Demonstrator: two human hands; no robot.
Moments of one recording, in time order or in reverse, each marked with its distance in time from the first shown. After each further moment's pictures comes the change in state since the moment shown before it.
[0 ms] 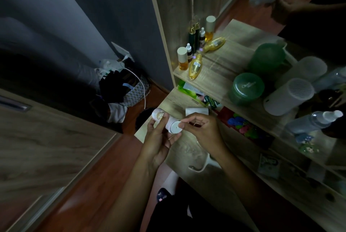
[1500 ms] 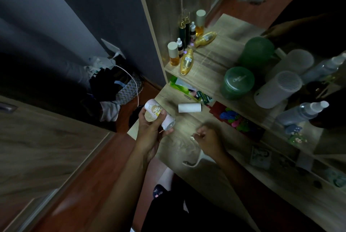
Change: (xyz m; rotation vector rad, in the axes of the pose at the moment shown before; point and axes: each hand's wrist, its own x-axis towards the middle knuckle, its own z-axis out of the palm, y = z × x) left_hand 0.008 -0.002 0.003 0.195 0.046 0.120; right_hand -0.010 0.112 -0.050 -0.623 0.048 0.406
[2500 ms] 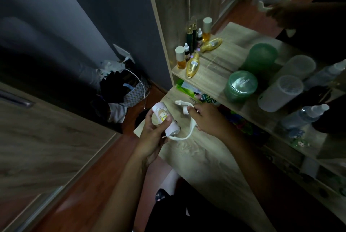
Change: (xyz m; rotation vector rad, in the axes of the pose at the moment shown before) left_hand -0.034 0.005 -0.007 0.066 -0.140 0.034; right_hand -0.033 -0.129 -0.072 -0.229 -0.060 -0.406
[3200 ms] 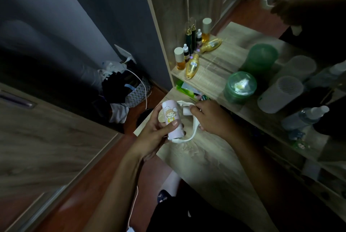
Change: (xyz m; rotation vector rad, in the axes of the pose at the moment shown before) left_hand -0.007 0.020 0.015 0.117 -0.229 0.011; right_hand -0.003 -0.009 -0.023 -0.137 -0.001 -0.076
